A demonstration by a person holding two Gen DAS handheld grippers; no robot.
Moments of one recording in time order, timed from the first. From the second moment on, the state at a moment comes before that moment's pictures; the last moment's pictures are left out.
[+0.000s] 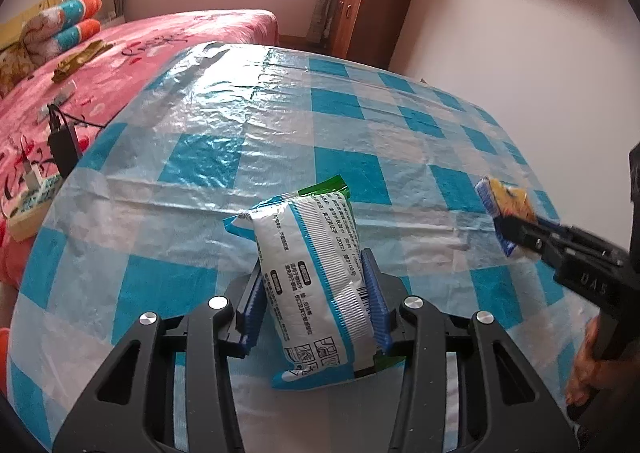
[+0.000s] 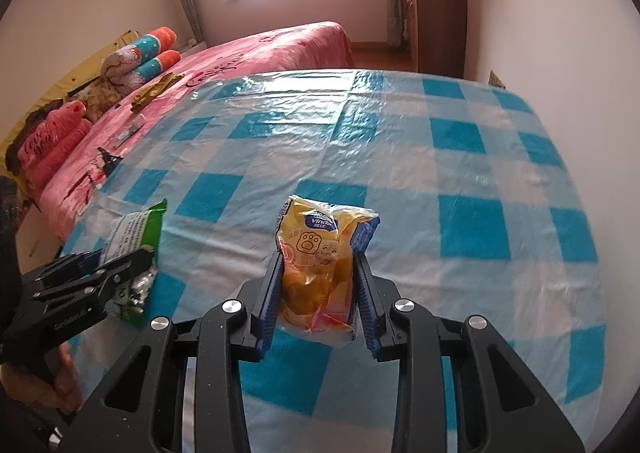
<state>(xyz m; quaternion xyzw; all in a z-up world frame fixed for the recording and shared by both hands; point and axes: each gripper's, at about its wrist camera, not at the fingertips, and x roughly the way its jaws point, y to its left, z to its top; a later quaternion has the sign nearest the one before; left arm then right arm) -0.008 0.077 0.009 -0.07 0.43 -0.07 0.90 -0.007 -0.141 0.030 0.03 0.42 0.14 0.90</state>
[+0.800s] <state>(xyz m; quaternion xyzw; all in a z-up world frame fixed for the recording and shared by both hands) -0.050 0.125 0.023 -0.10 0.41 -0.07 0.90 -0.044 -0.079 0.055 0.01 0.41 0.20 0.89</state>
